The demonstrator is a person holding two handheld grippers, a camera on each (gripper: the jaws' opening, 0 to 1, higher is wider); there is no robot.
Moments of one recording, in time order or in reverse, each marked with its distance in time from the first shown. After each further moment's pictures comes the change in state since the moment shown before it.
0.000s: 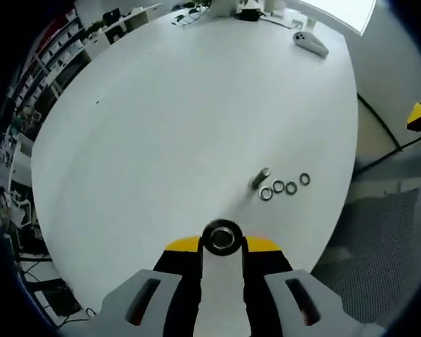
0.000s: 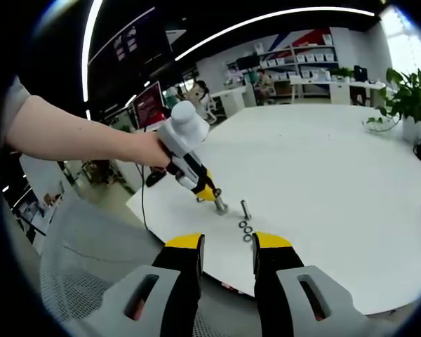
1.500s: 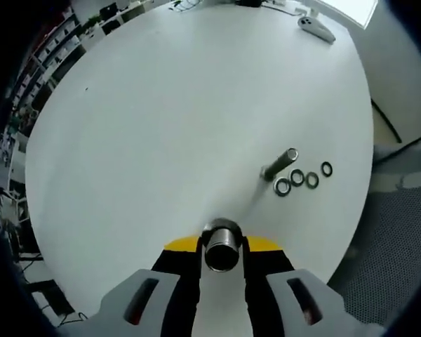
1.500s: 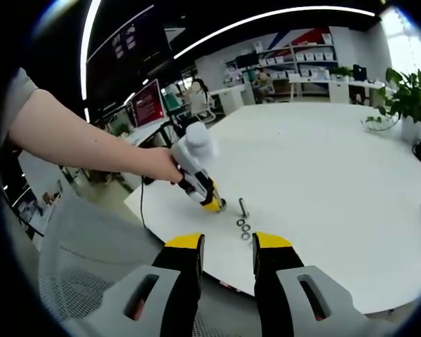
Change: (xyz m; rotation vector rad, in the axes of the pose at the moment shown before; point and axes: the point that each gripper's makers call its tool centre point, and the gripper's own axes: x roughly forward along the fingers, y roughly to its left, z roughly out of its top) left arm 0.040 0.002 -0.015 -0.002 0.032 0.001; right arm 0.001 -0.002 -0.003 -0.004 0.015 -0.011
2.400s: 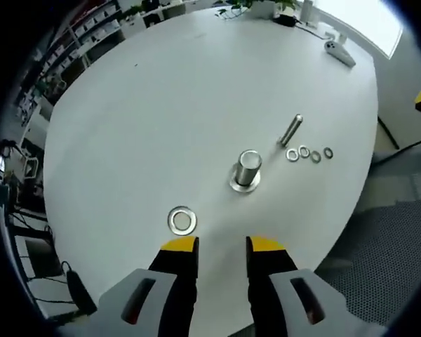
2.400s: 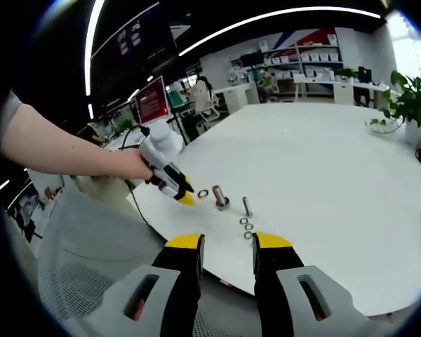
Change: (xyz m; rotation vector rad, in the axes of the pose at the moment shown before) left arm -0.045 0.009 -0.066 -0.213 -0.075 0.085; right arm 0.001 0.006 -0.001 -0.024 0.011 0.022
